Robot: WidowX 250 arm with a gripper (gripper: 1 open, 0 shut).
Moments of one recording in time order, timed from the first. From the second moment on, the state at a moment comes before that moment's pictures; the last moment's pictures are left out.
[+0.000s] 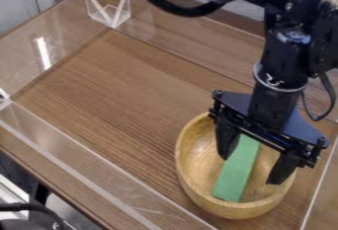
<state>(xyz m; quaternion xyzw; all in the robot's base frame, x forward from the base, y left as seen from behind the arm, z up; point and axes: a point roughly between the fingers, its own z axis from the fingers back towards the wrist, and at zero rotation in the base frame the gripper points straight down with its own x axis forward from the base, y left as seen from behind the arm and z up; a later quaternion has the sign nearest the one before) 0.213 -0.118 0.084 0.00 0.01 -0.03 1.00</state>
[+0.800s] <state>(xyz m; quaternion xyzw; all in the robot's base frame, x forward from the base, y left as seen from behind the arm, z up) 0.214 -0.120 0.076 -0.01 -0.01 -0.04 1.00</state>
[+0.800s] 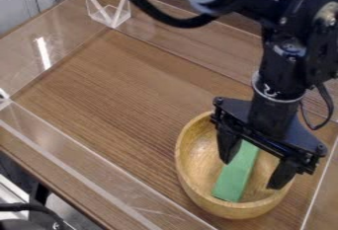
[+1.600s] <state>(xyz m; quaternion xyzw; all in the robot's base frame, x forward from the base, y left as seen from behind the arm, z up) 0.216 -0.118 0.077 -0.01 -0.03 -0.04 1.00</state>
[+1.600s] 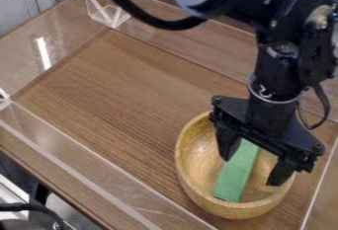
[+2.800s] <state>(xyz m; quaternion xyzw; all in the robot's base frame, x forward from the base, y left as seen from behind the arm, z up) 0.216 -0.119 0.041 -0.02 -0.04 -0.04 1.00</state>
